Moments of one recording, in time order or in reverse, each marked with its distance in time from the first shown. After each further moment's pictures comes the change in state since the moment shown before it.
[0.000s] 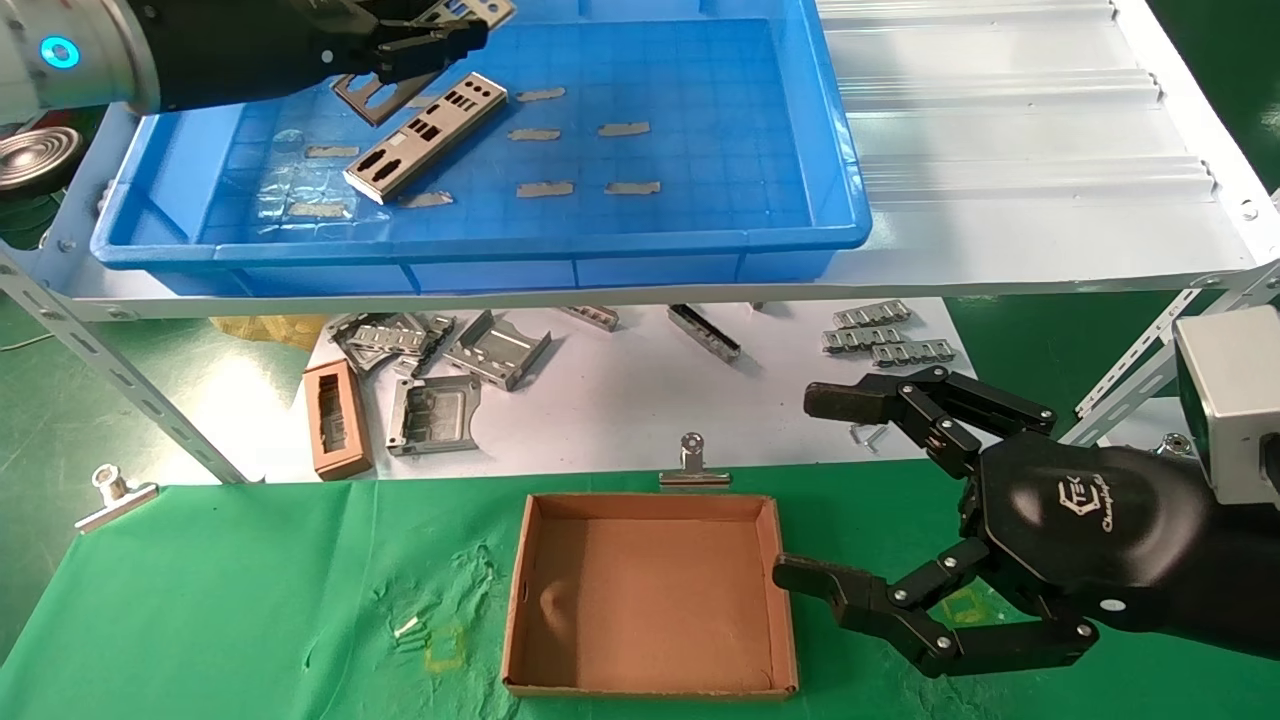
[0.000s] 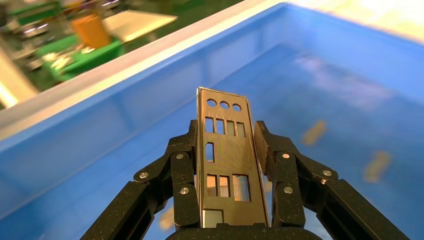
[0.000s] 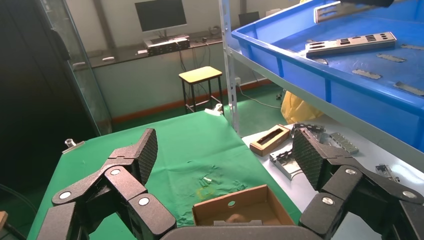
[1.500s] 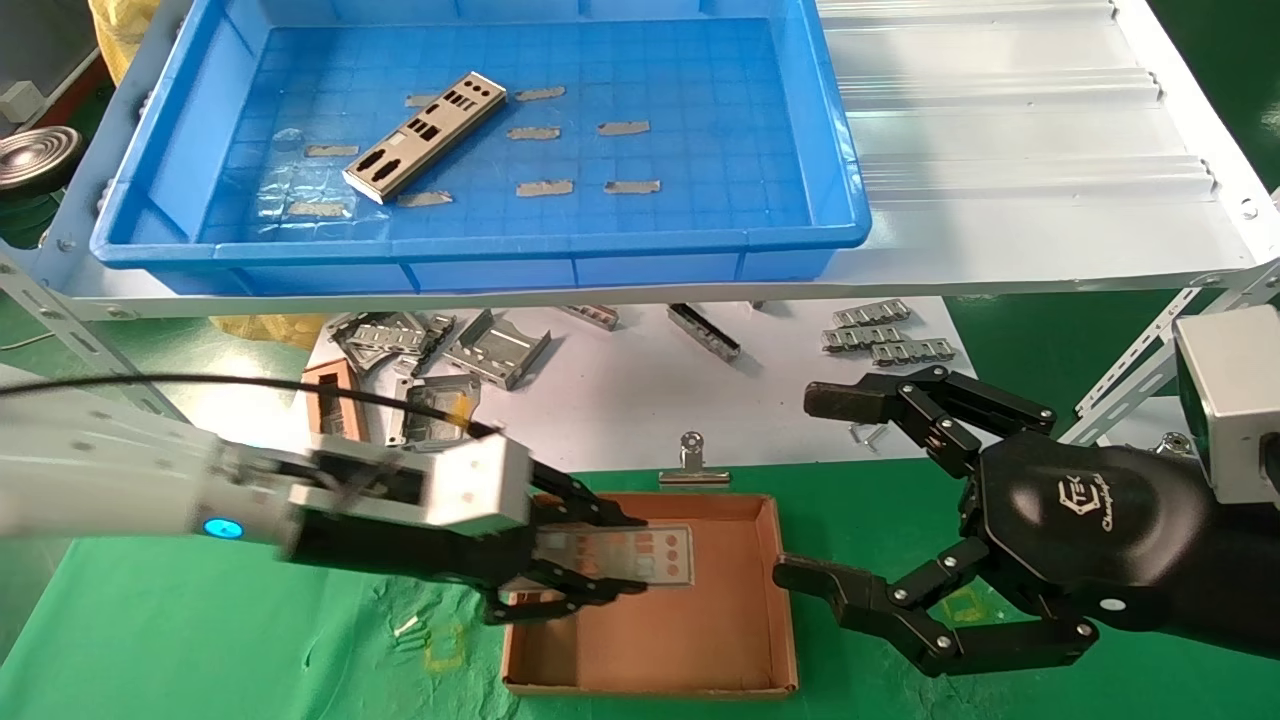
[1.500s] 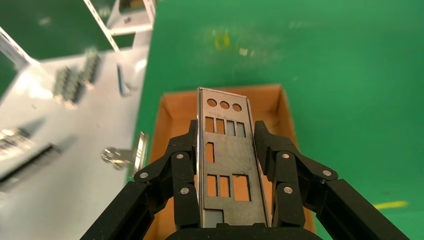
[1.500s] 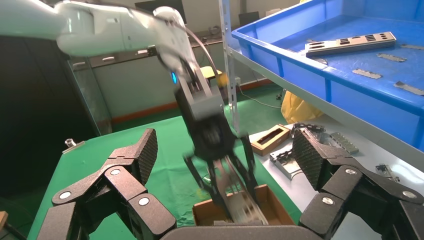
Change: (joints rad) left arm 0.510 -0.140 0.372 -0.662 -0.246 0.229 0.192; right arm 0.000 0.000 0.000 0.000 0.000 0.000 0.000
